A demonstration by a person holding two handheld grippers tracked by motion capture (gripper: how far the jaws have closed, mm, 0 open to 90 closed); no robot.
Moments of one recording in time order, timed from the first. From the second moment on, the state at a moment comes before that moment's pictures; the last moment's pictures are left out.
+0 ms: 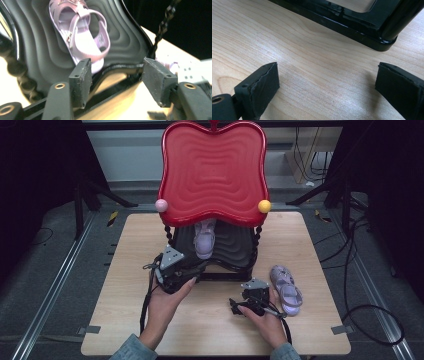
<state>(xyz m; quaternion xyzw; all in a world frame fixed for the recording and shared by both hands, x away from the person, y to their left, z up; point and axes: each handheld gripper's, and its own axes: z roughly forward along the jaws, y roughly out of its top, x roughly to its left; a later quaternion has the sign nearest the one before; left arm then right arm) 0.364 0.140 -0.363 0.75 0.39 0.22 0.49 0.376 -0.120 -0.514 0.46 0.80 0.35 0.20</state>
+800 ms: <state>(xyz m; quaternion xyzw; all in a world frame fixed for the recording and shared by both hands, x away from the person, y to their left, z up) 0.377 0.249 -0.423 0.75 0.48 0.23 0.39 0.371 -0.126 -0.497 0.47 0.79 0.35 0.19</state>
